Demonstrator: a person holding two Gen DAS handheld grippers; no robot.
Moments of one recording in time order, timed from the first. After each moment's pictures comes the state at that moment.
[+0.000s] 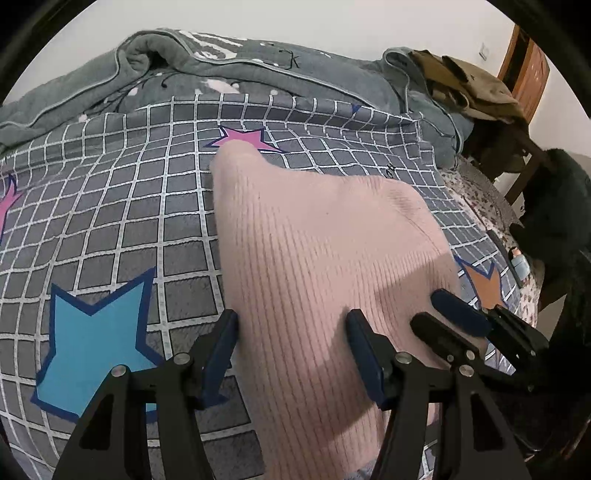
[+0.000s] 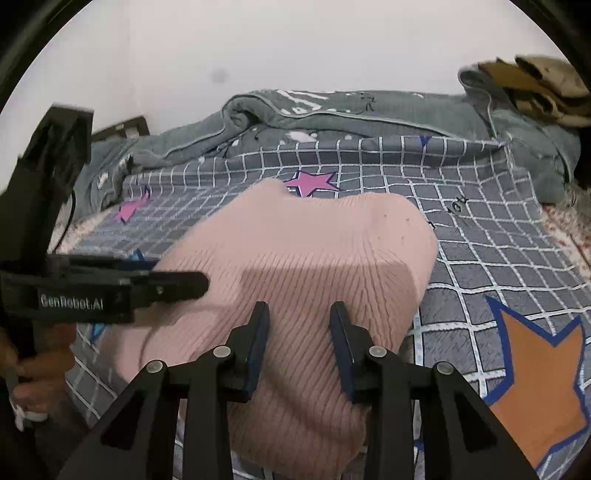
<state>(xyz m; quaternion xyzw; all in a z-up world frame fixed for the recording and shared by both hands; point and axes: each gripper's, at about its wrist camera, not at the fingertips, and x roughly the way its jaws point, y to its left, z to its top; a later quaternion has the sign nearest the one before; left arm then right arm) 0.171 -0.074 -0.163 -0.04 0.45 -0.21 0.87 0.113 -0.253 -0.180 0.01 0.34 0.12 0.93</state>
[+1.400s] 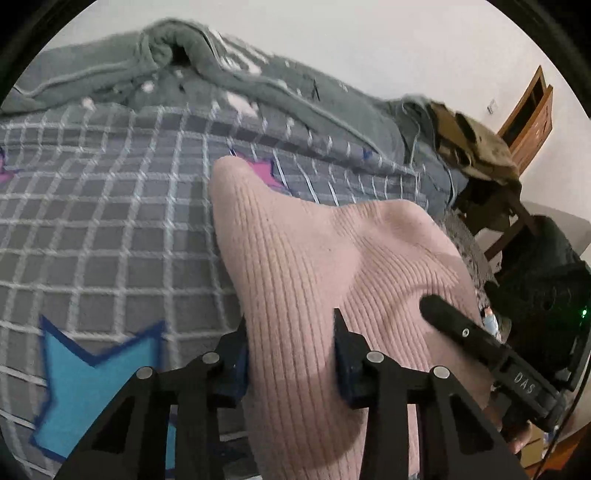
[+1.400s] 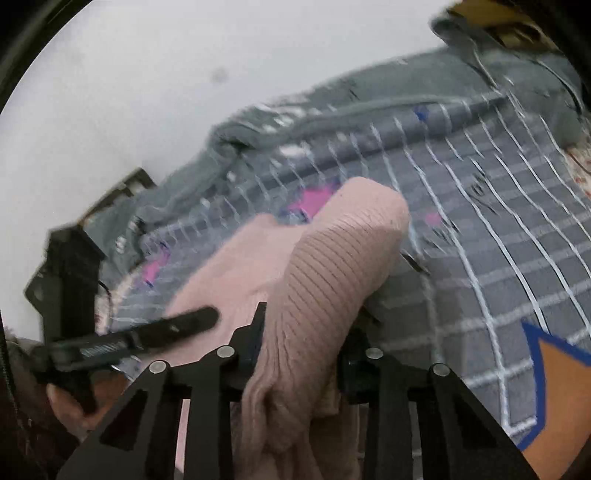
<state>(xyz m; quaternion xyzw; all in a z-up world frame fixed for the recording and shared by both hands) 0.218 -0.032 -0.143 -0.14 0.43 -0.23 0.86 0.181 -0.274 -0.149 0.18 0.34 0.18 0.90</state>
